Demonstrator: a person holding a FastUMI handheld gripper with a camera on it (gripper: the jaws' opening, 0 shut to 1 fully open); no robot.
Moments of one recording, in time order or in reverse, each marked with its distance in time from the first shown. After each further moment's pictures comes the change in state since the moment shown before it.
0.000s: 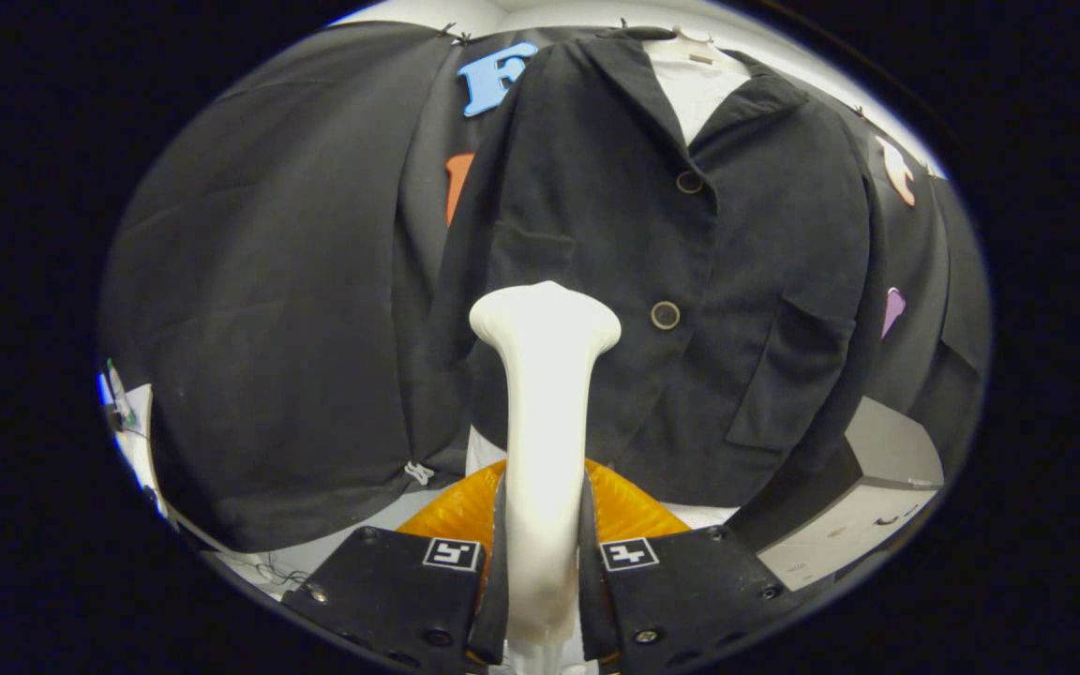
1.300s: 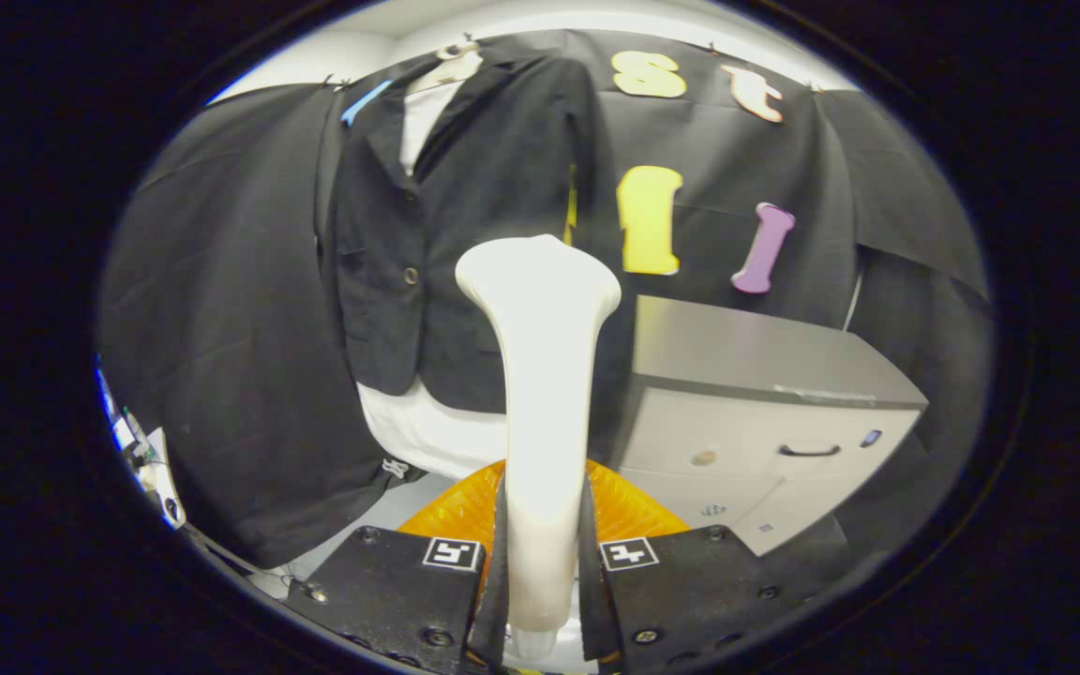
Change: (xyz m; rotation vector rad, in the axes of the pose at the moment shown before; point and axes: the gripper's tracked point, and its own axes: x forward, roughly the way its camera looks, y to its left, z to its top) arm -0.173 -0.257 -0.100 0.248 -0.012 -0.096
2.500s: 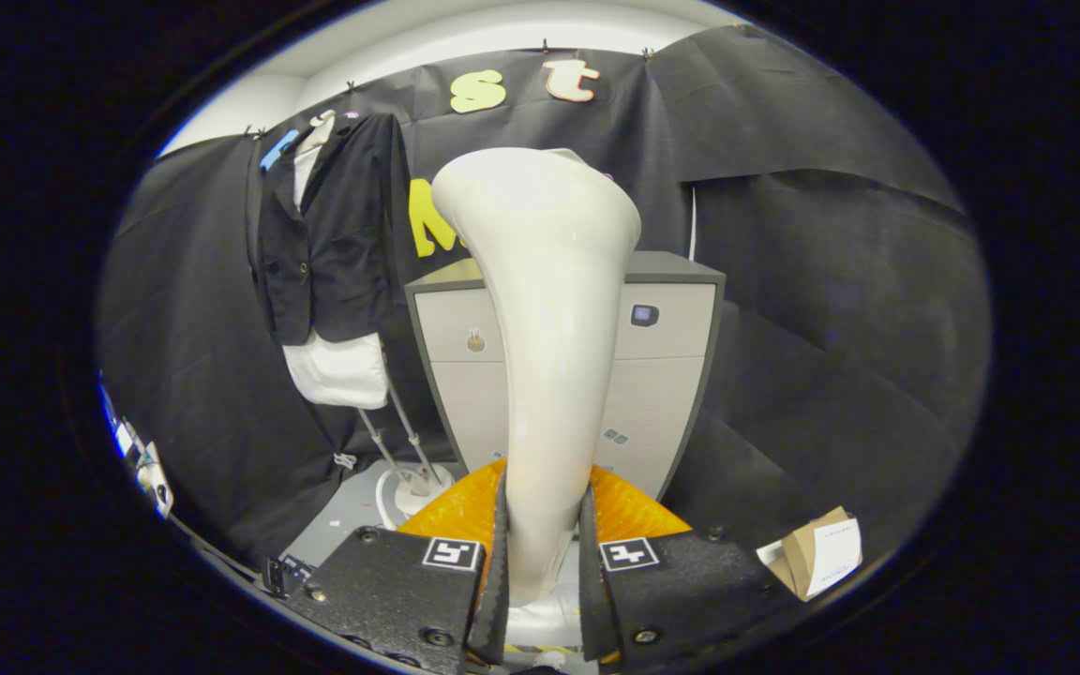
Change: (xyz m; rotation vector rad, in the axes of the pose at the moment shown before) arm -0.182 -0.226 -0.165 0.164 -0.024 -0.153
